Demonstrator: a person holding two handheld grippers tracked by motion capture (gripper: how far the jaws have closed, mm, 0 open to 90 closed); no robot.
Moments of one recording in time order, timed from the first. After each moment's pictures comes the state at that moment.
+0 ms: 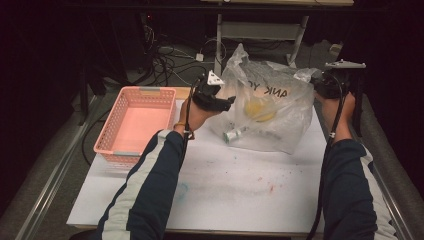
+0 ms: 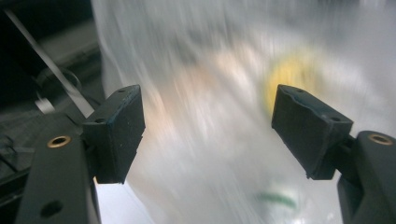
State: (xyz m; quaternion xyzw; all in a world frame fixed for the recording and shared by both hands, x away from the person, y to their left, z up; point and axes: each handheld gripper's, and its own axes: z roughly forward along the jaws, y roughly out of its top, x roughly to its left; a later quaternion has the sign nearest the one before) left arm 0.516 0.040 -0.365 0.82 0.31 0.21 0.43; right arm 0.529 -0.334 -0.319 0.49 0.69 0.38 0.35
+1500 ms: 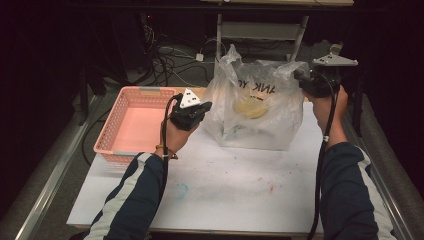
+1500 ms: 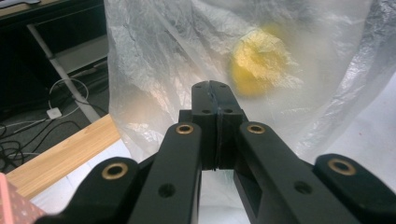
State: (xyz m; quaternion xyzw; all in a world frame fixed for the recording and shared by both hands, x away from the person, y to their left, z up) left arm 0.449 0.094 -0.363 0.79 0.30 0.24 0.47; right arm 0.497 -0.283 -0.286 0.42 0.71 0.42 0.39
